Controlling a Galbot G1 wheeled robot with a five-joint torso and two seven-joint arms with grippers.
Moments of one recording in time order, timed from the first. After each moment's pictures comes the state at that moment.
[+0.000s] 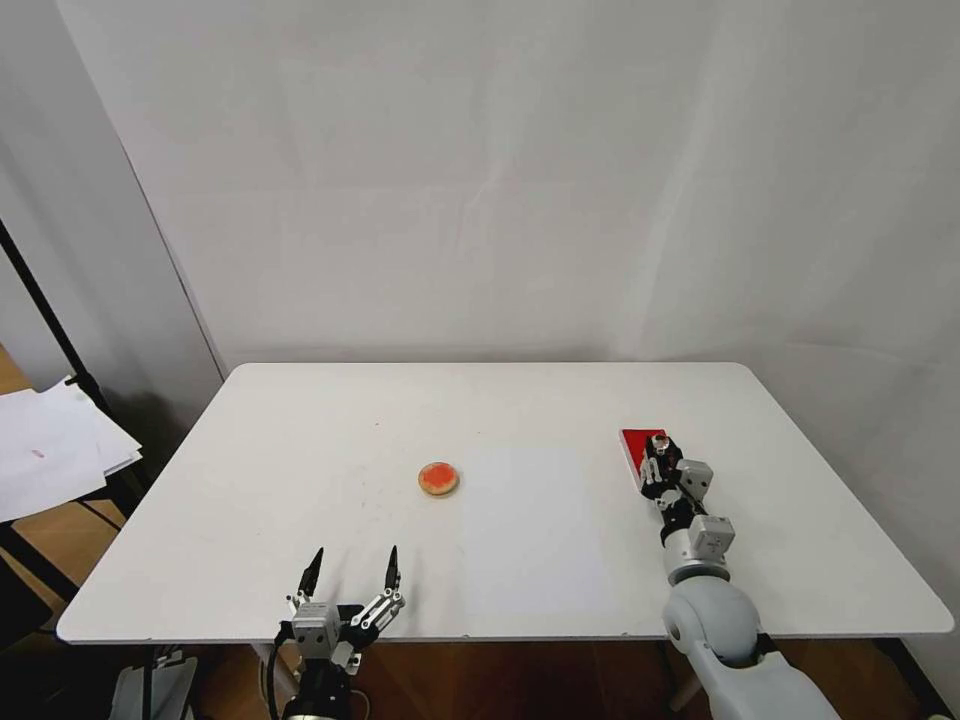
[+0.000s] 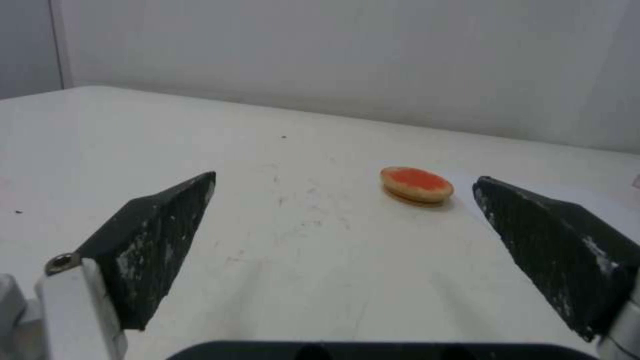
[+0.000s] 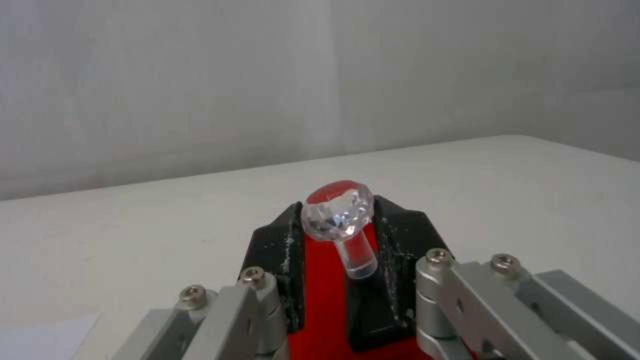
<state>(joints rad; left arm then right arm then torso) 1.70 -1.56 -0.48 -2.07 -0.11 -0.28 0.02 -1.08 1.21 0.32 1.67 0.33 0.04 0.34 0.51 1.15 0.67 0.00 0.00</state>
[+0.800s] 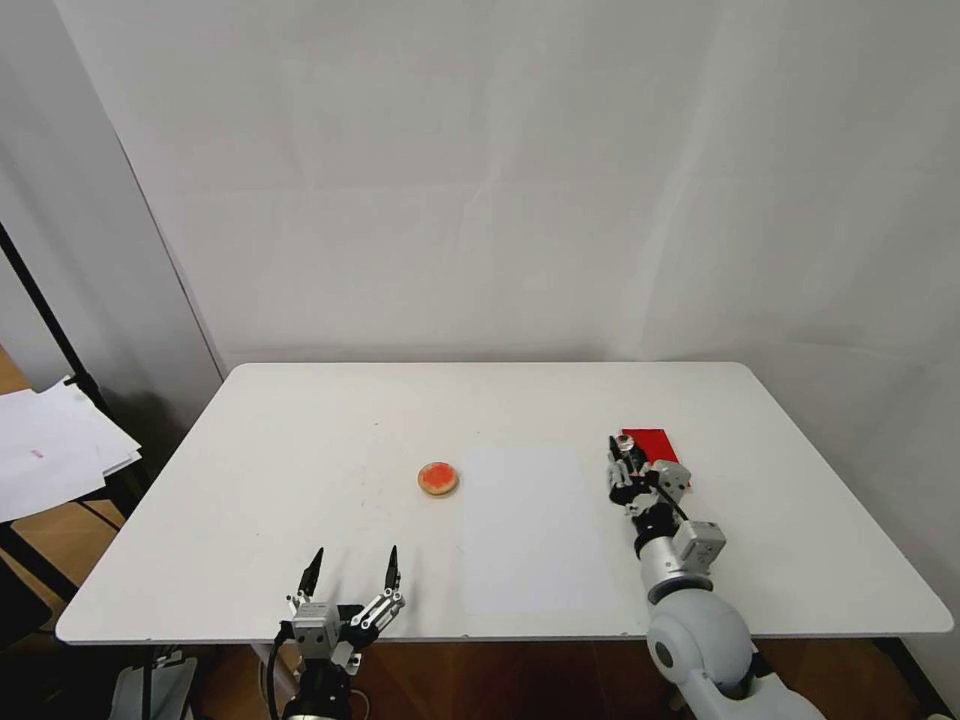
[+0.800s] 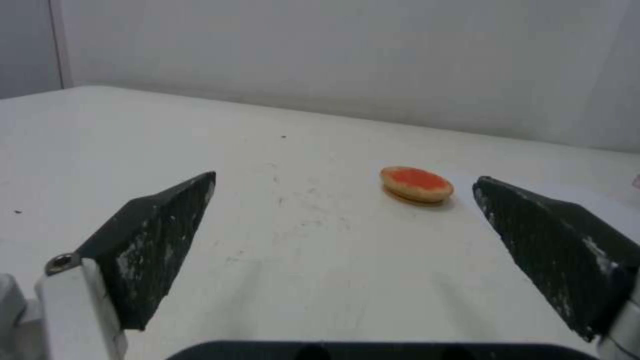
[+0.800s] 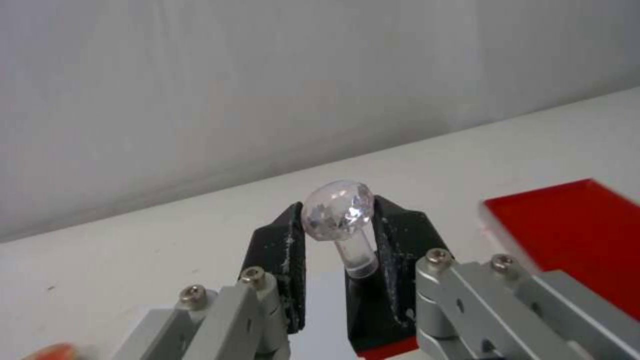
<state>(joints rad) 1.70 -1.56 -0.48 -2.07 -0.11 -0.28 0.02 -1.16 1.18 0.16 1.97 0.49 -0.07 0.38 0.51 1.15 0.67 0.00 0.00</state>
